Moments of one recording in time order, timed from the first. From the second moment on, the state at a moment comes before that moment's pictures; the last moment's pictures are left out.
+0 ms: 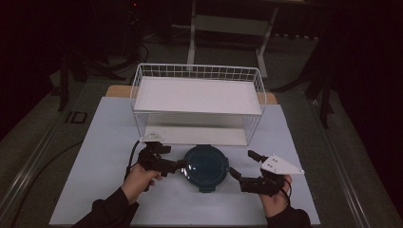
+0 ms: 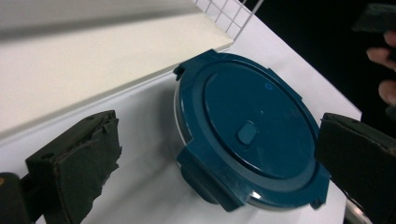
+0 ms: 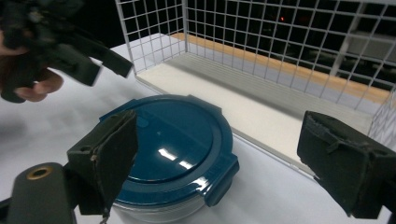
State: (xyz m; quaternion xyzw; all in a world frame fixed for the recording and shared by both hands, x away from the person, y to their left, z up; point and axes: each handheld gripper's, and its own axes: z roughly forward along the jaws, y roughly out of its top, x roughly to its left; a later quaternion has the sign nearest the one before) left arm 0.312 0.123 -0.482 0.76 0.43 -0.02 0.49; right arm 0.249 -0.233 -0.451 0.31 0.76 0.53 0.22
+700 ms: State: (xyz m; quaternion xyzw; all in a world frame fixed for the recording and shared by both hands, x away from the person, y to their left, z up) left arm 0.333 0.130 -0.514 0.69 0.54 -0.23 0.42; right arm 0.249 -0.221 -0.457 0.32 0.78 0.51 0.19
